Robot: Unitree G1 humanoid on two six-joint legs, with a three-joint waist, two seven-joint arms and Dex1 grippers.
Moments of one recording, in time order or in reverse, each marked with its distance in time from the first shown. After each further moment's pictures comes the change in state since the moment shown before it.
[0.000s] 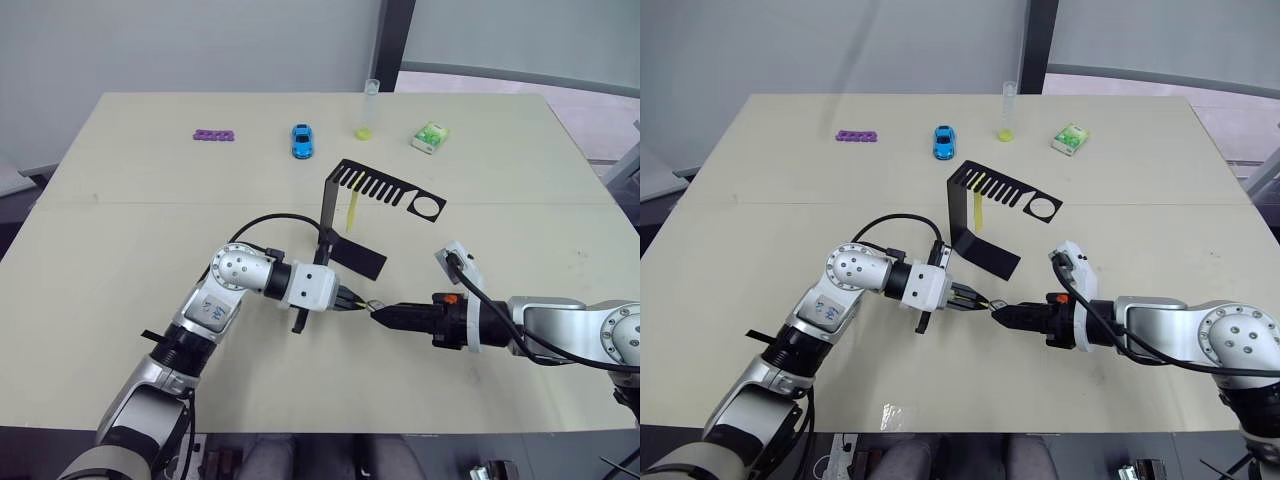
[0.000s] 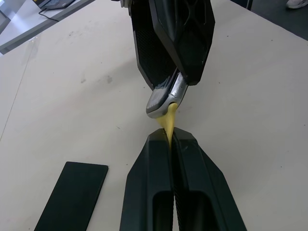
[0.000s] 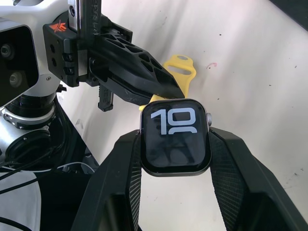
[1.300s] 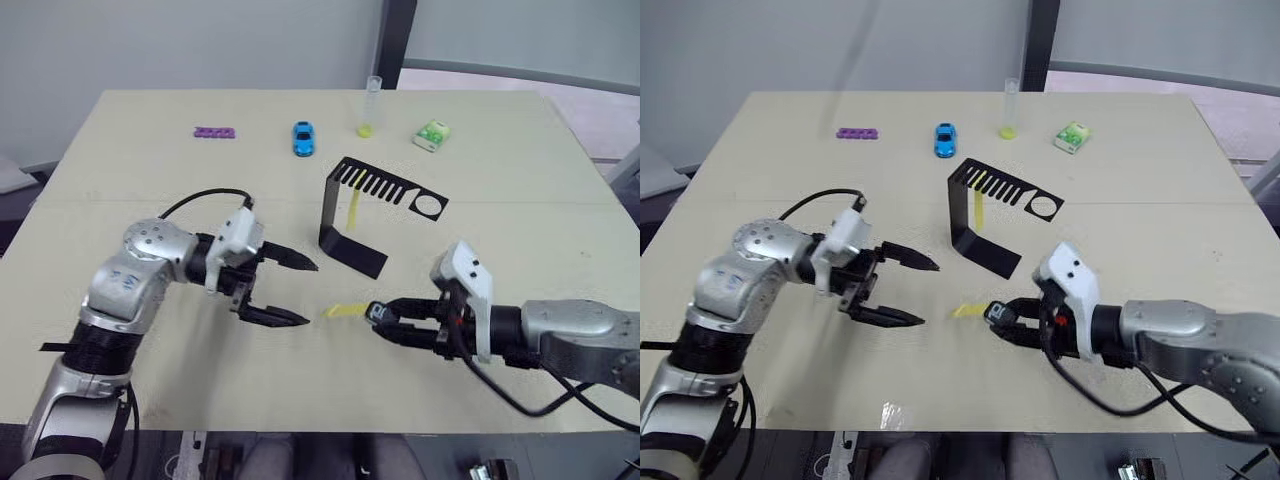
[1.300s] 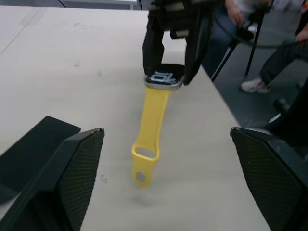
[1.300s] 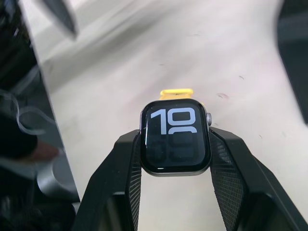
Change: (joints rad) left arm 0.025 0.318 0.243 -0.215 -0.533 0.739 -0.180; right arm 0.115 -0.121 -0.056 -0.412 -0.807 -0.225 0.580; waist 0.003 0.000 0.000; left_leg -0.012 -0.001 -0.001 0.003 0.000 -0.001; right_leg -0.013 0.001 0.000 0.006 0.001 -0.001
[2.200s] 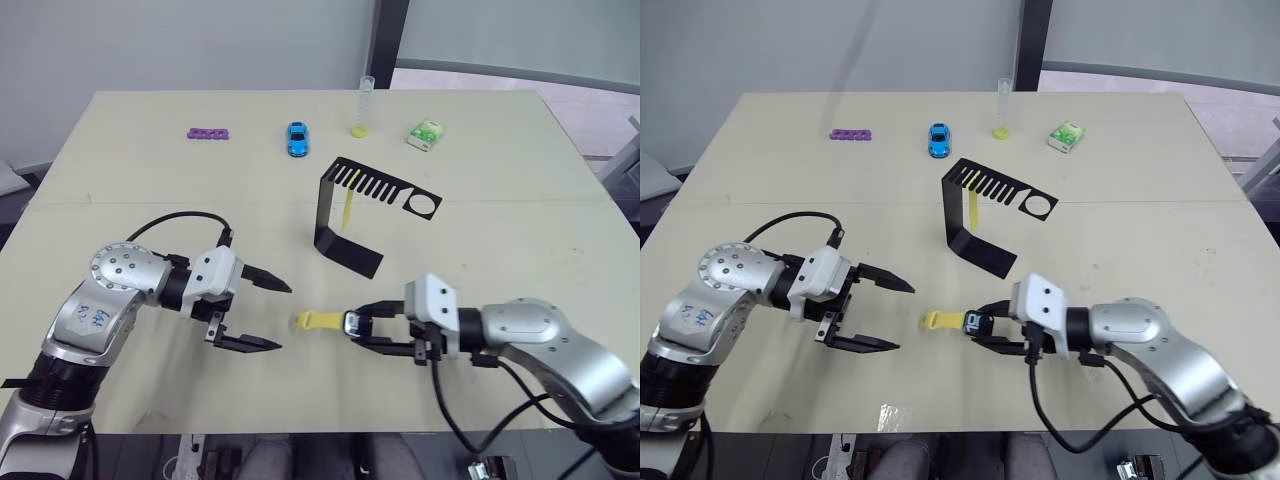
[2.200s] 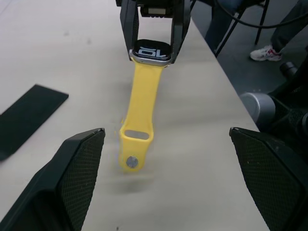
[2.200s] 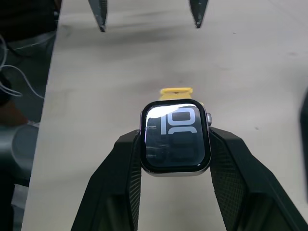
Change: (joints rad) left arm 0.214 0.139 0.013 -0.093 0.177 -0.321 0.029; right arm -0.044 0.289 0.268 0.243 -0.650 -0.372 0.429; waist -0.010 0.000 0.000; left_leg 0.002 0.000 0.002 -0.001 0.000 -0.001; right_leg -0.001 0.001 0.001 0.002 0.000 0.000
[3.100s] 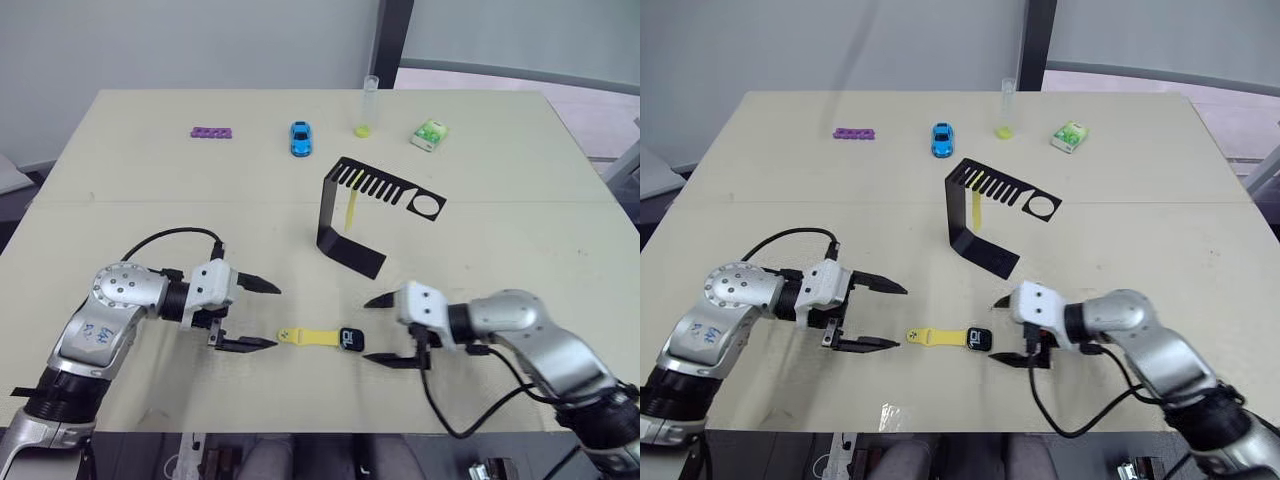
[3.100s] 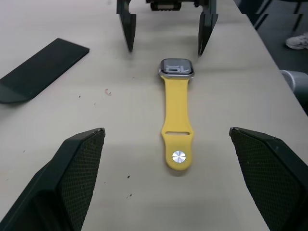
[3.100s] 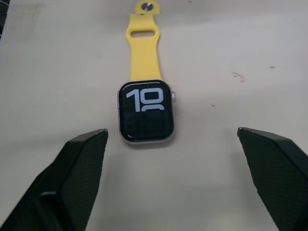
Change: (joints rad) left arm 0.088 -0.058 0.033 0.069 0.039 -0.075 0.100; right arm 0.051 -0.027 -0.111 0.090 -0.166 -0.009 0.160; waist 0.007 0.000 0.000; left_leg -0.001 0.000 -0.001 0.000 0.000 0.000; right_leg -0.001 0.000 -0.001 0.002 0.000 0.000
